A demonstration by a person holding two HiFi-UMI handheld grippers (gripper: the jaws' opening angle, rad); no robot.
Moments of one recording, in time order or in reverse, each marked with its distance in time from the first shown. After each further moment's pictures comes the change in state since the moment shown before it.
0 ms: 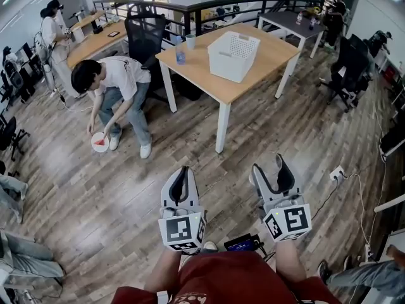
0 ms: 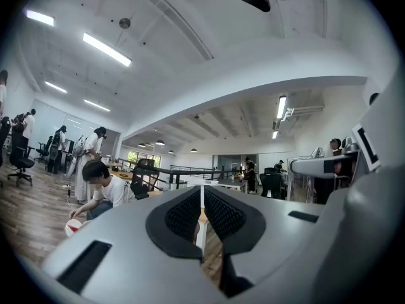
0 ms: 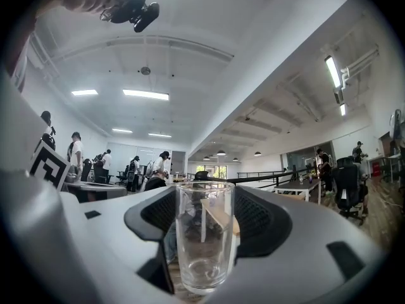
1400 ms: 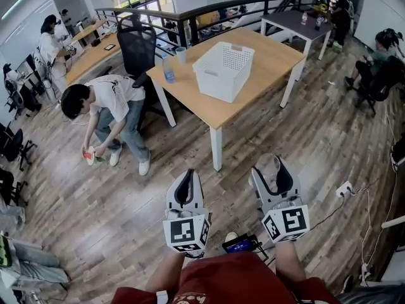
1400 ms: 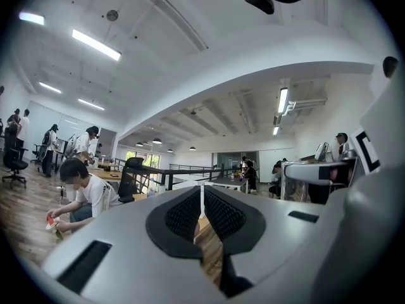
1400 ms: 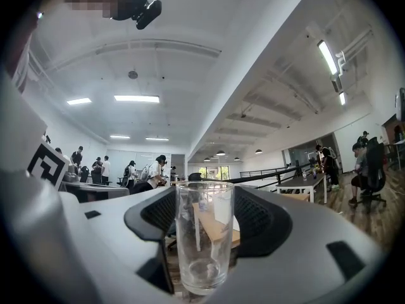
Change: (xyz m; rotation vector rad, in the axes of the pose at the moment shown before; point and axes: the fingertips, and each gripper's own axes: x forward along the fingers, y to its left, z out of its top) left arm 0.177 -0.081 -0.004 0.018 0.019 0.004; right arm 0.107 -0.158 -0.016 0.060 -0.015 0.029
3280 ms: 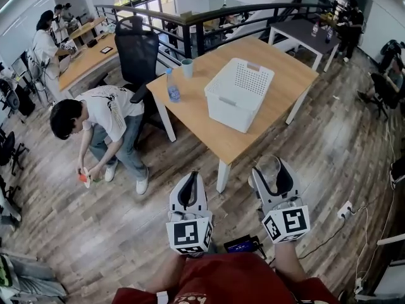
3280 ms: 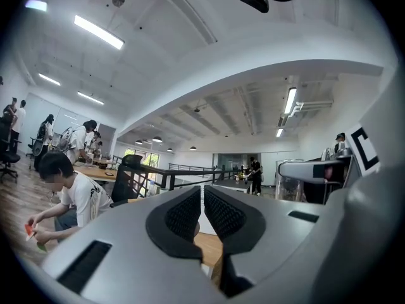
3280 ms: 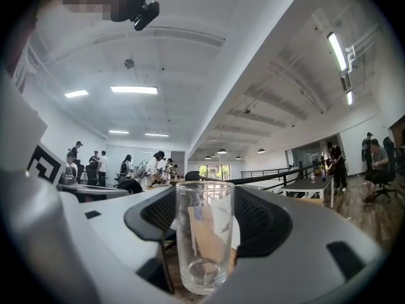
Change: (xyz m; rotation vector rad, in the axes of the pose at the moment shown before) left arm 0.169 0.093 -0.001 -0.035 -0.004 -0.011; right arm 0.200 -0.023 -0.010 -0.032 0.016 0.011
